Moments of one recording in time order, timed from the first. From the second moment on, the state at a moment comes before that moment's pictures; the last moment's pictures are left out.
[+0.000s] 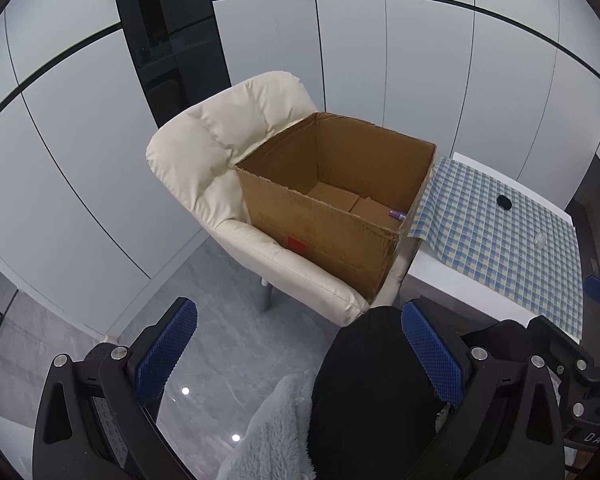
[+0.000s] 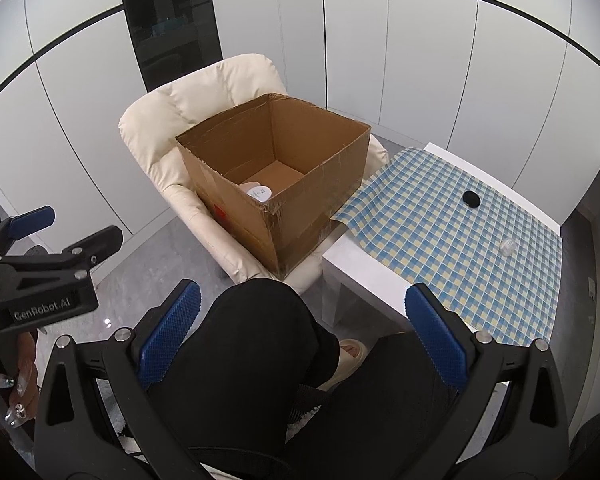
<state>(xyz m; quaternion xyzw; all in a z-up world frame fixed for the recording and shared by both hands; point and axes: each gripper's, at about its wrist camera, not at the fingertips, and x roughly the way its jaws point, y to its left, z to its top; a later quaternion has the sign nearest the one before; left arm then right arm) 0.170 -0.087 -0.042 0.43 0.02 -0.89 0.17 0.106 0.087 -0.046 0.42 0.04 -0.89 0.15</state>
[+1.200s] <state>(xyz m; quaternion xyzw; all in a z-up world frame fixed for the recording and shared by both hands) 0.148 -0.048 -0.047 0.43 0.00 -0.89 0.12 0.106 0.123 -0.051 0.43 0.01 -0.90 0.10</state>
